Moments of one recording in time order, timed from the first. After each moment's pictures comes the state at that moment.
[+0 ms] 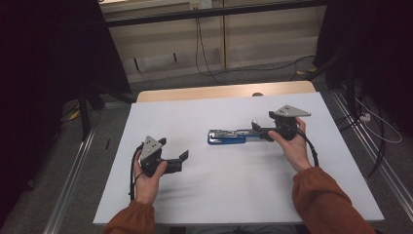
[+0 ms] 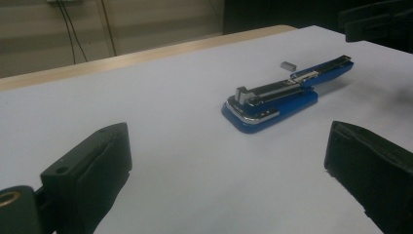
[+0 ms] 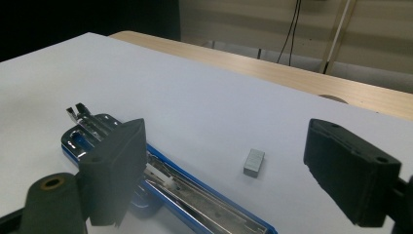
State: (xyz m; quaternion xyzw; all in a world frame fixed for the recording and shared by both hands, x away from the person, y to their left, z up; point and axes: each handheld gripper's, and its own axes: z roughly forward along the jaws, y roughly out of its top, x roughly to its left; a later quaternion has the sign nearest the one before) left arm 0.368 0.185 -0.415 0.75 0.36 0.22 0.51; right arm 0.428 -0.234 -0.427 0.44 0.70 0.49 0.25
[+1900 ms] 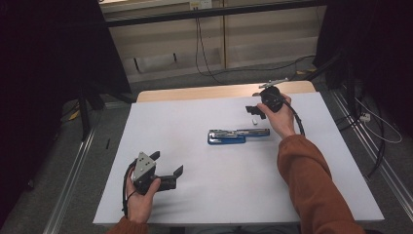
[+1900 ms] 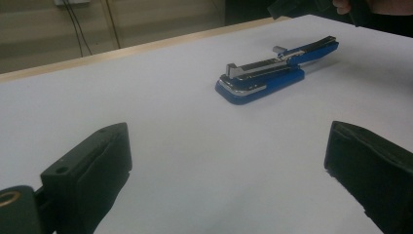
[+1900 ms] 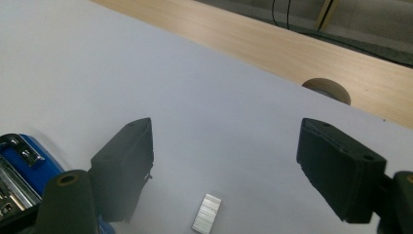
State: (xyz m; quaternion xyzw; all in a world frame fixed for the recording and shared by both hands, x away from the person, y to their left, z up) left arm 0.329 0.200 -0.419 0.75 0.35 0.24 0.50; right arm 0.531 -0.224 -0.413 0.49 0.77 0.37 0.19
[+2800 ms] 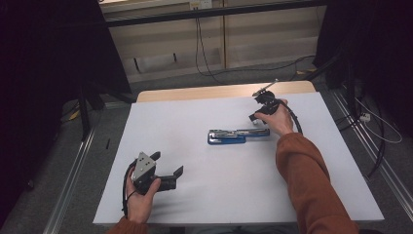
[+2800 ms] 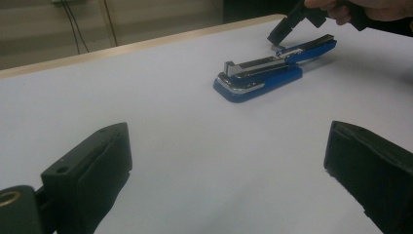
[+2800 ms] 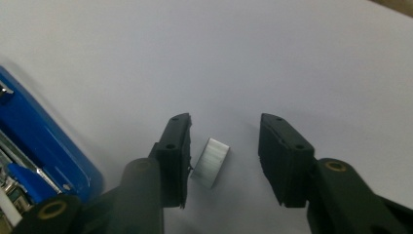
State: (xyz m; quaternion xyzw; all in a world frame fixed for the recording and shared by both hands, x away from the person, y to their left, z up) left arm 0.329 0.200 -0.419 0.76 0.35 0.23 0.50; right arm 0.545 -0.222 -0.434 0.50 0.82 0.27 0.09
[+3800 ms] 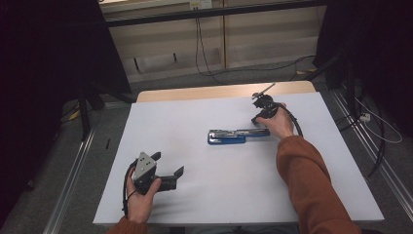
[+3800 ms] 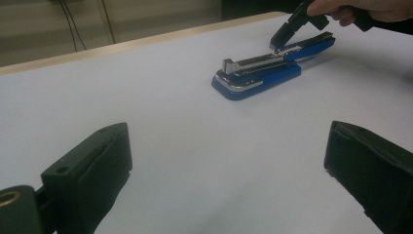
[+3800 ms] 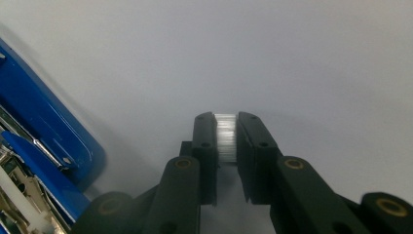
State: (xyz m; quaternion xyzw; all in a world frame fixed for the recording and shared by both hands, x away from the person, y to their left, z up) left arm 0.330 0.200 -0.420 0.76 0.35 0.22 0.50; right arm 0.536 -0.216 -0.439 0.48 0.84 0.24 0.09
